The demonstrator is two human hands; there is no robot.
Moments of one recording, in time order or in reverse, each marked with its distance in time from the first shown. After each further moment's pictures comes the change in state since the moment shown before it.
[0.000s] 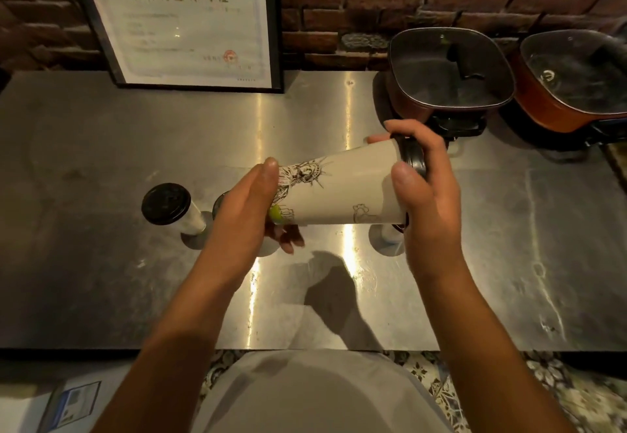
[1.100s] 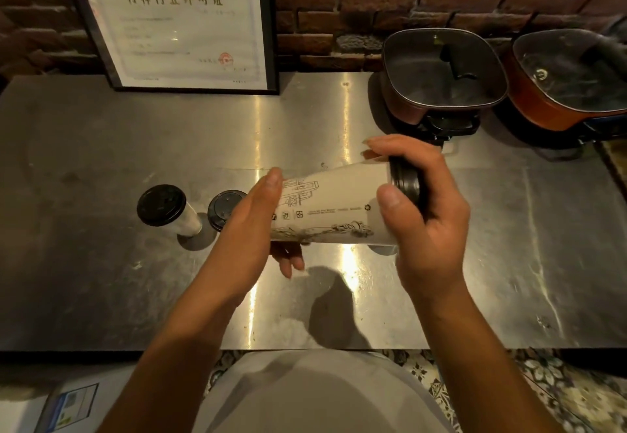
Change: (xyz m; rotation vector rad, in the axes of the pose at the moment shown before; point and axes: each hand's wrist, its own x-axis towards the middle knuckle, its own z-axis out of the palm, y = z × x) left_hand -0.013 0.003 0.013 0.030 -0.075 -0.073; right_hand -0.017 -0.008 -0.005 -0.116 0.003 -0.222
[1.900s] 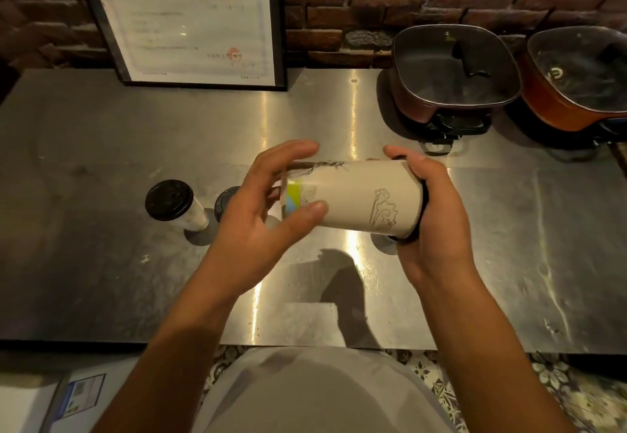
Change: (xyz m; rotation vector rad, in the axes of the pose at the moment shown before) left_hand 0.007 -0.004 -0.011 0.112 -0.048 0.416; right_hand 0.014 0.000 0.005 0.491 0.249 0.806
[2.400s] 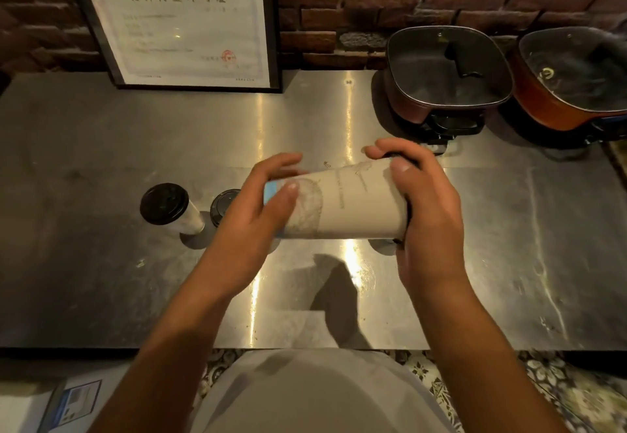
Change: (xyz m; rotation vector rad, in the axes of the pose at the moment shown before) left_hand 0.000 0.005 0.001 -0.068 0.036 -0.260; right_hand -0.006 0.006 0.000 -0.233 -0.072 -0.291
